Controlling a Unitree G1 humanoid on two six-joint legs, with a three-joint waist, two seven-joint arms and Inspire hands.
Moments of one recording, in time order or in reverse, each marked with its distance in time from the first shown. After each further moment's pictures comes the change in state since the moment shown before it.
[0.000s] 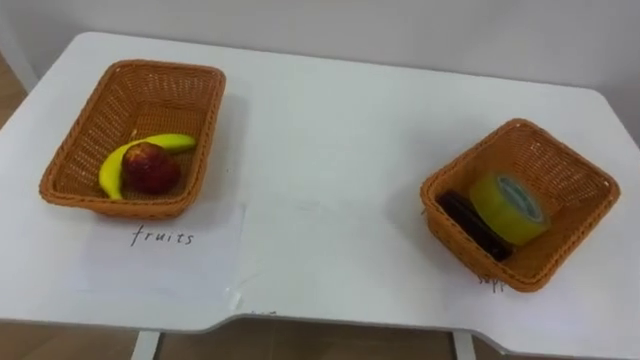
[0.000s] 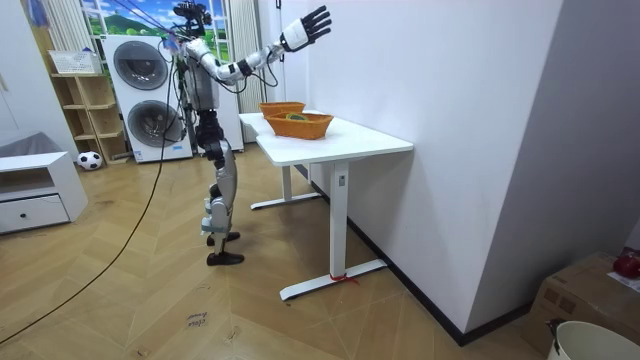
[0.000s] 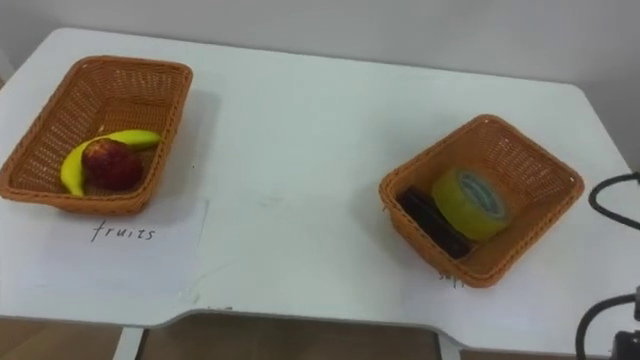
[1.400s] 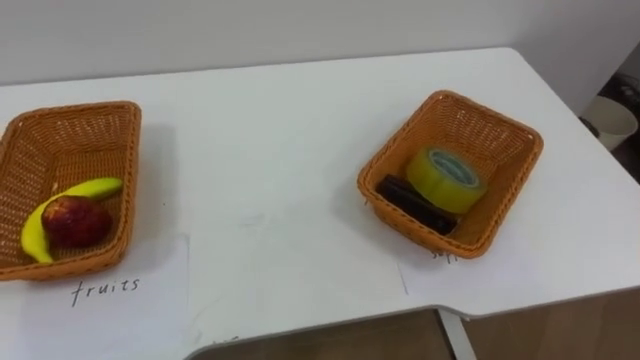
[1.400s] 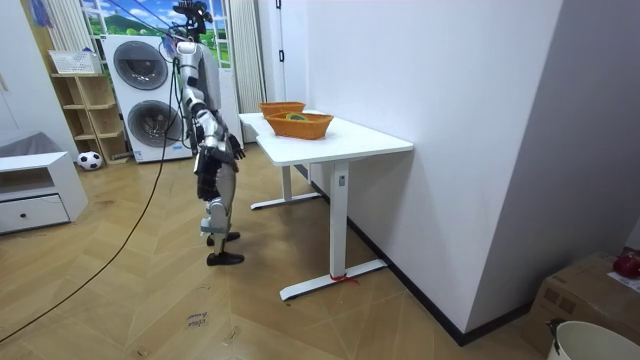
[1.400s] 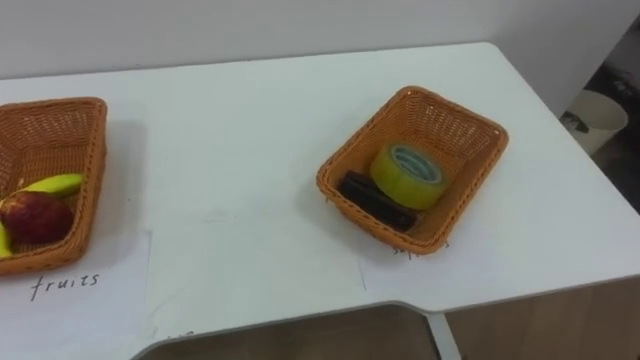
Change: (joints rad) left arm 0.016 -0.069 0.069 0.012 -0.048 -0.024 0.016; right arm 0.562 0.375 -0.290 0.629 0.810 -0.148 -0.219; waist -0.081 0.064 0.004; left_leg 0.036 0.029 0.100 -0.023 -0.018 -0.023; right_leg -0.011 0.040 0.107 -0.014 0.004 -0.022
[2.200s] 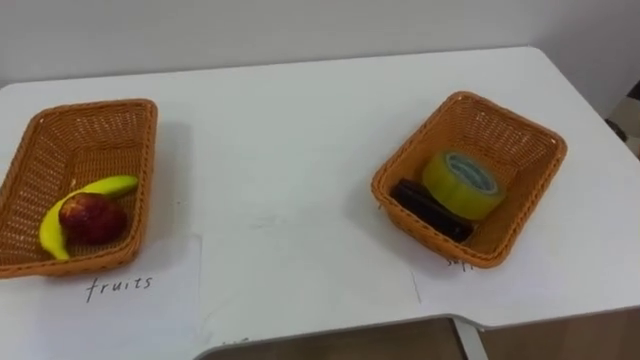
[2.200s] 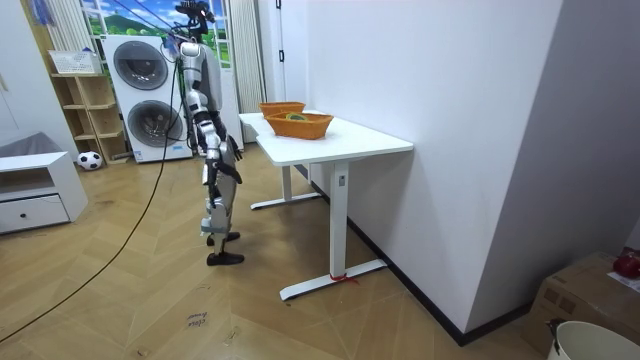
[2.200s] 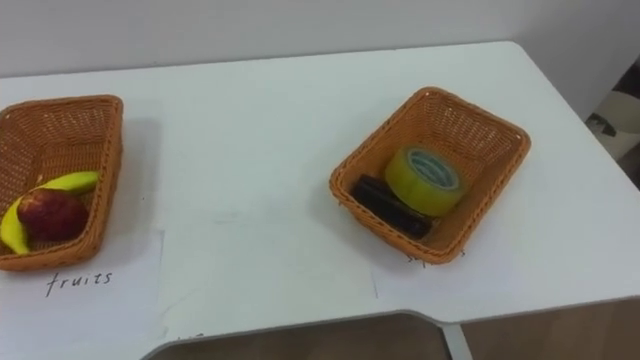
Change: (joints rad) left arm -0.015 -0.049 -0.004 0.085 -0.033 -0.049 0.003; right arm 0.038 0.121 0.307 0.268 -0.304 0.009 0.286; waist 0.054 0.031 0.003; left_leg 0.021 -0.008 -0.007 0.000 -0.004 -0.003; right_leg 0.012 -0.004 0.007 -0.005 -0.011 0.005
